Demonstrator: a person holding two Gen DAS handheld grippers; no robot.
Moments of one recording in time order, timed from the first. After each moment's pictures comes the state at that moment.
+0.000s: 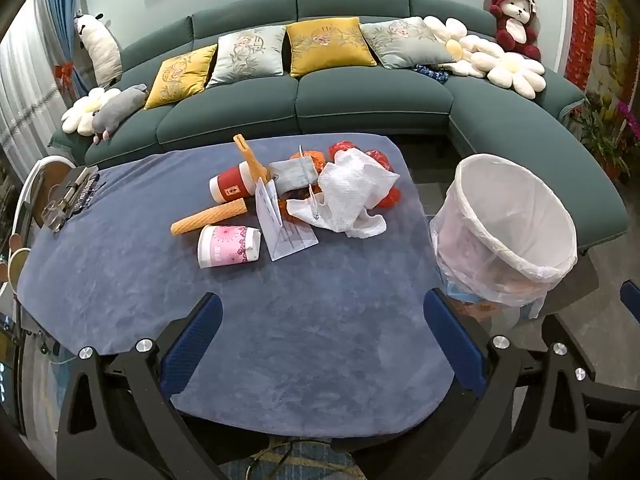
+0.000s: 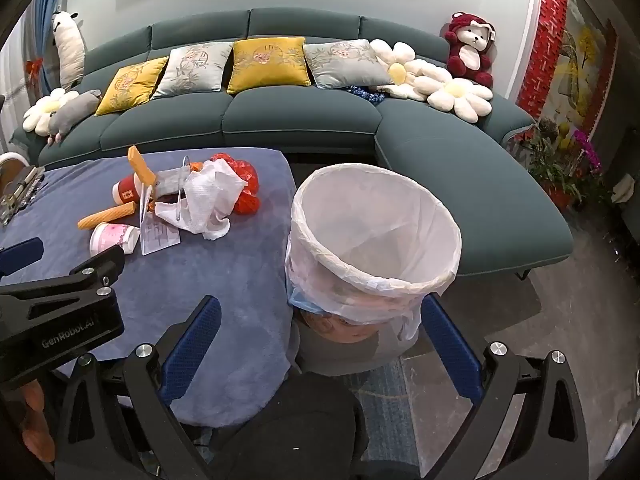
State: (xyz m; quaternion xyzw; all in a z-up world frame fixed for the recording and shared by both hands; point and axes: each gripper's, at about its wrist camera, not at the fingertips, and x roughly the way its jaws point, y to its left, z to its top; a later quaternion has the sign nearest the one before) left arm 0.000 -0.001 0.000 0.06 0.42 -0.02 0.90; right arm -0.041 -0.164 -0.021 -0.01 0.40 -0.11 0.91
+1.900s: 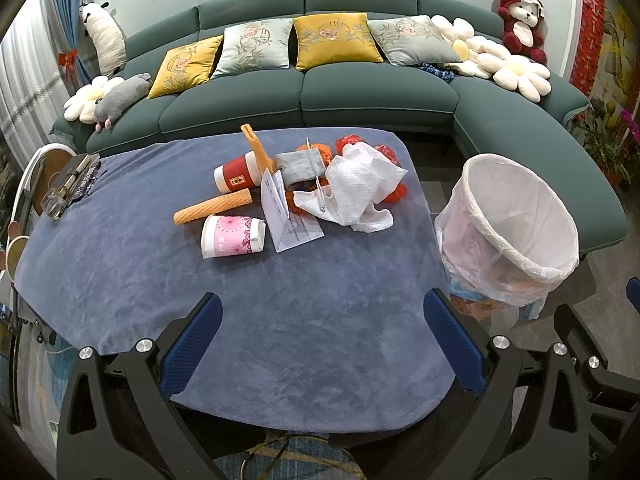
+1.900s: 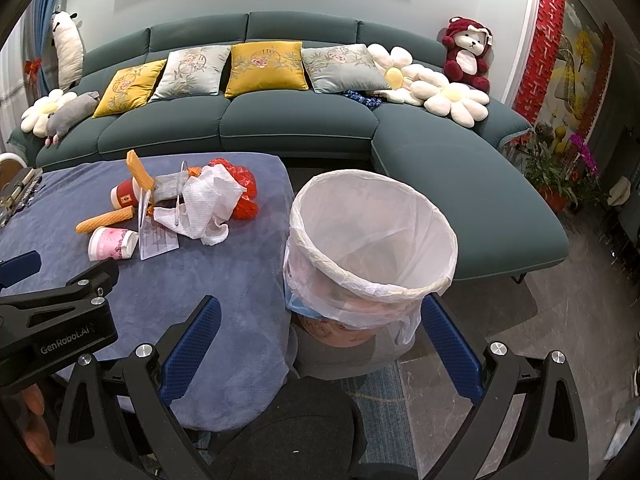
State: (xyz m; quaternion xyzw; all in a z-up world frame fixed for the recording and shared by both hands) left arm -0.002 0.011 -0.007 0.04 0.43 -0.02 0.90; right arm -0.040 -0.159 -0.017 -0.02 0.39 -0.12 0.91
